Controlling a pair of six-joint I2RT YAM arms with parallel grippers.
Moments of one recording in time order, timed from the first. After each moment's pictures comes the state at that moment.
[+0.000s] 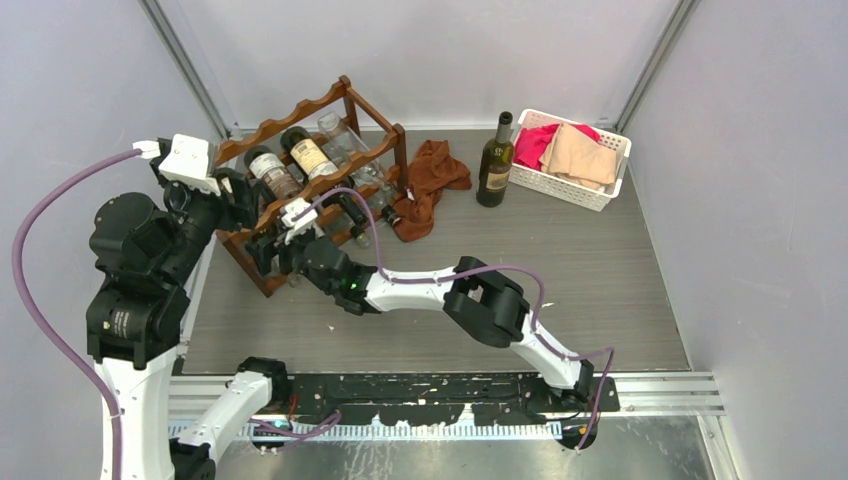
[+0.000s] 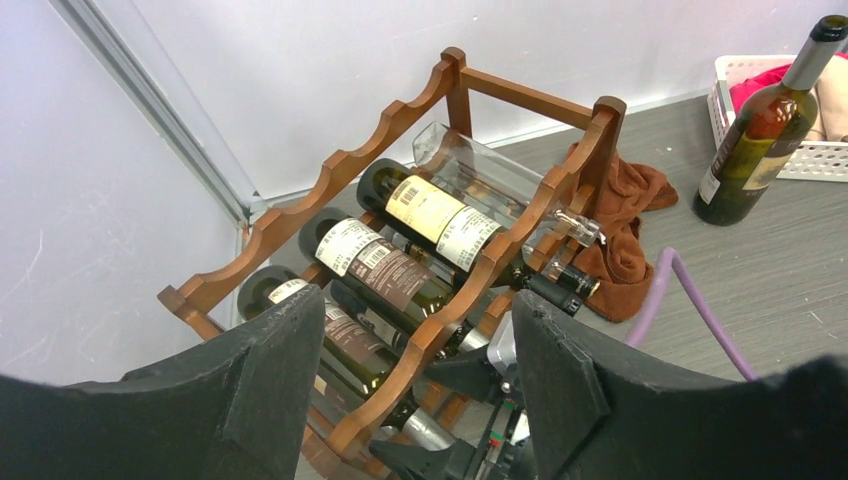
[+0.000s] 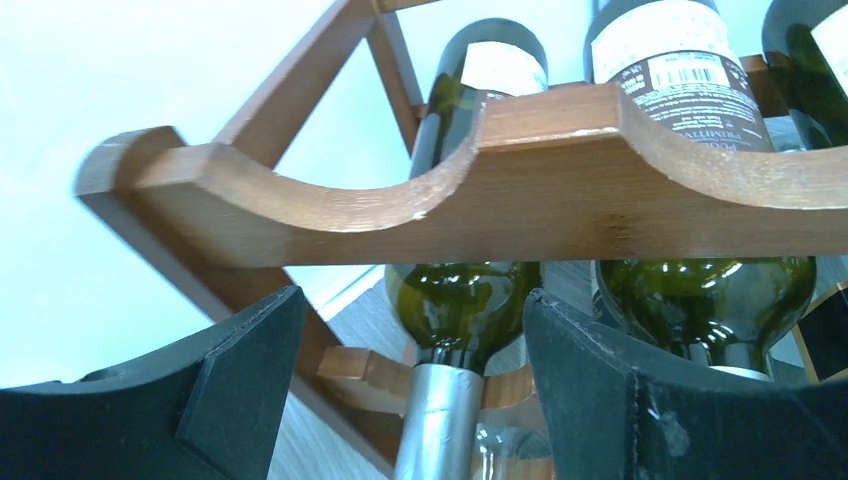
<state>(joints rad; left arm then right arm) -0.16 0.82 1.51 -0.75 0.03 0.15 1.22 2.31 1.73 0.70 0.35 0.24</state>
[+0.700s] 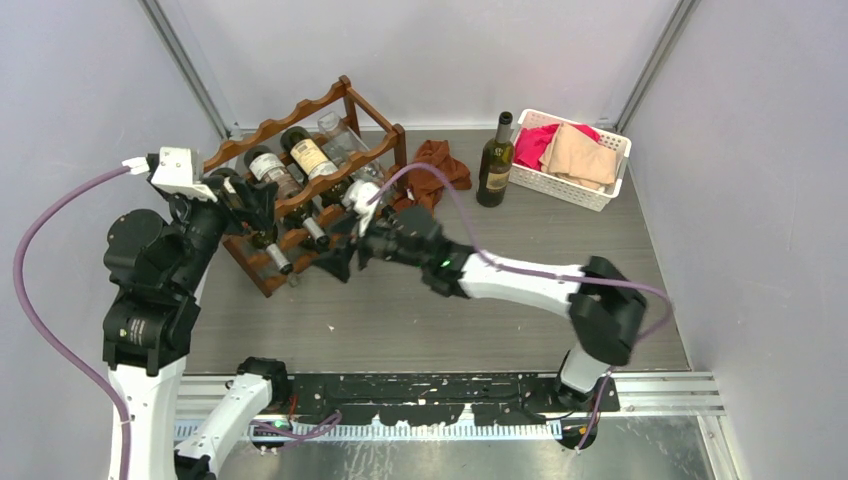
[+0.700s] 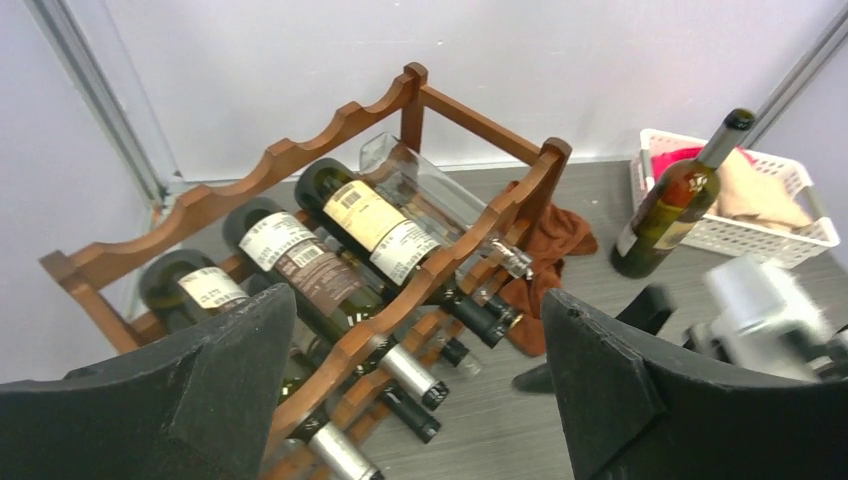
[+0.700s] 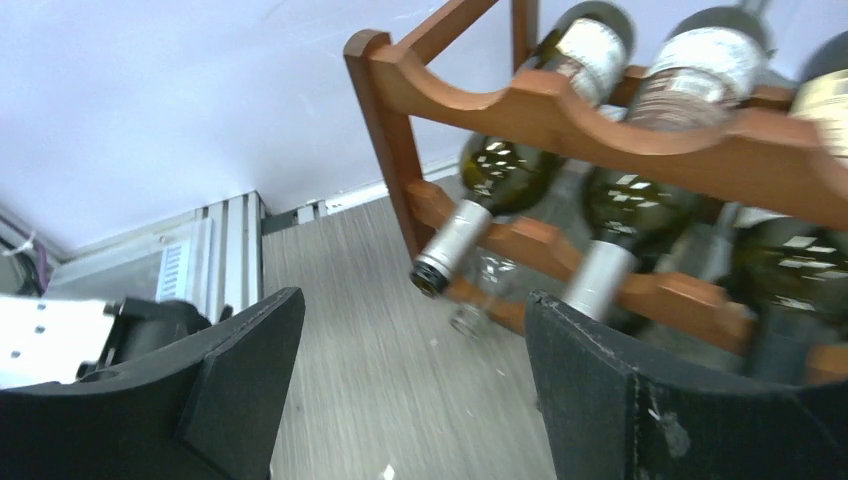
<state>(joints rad) -0.16 0.73 1.35 -0.62 0.02 -0.06 1.08 1.72 1.18 0.58 -0.21 0.18</state>
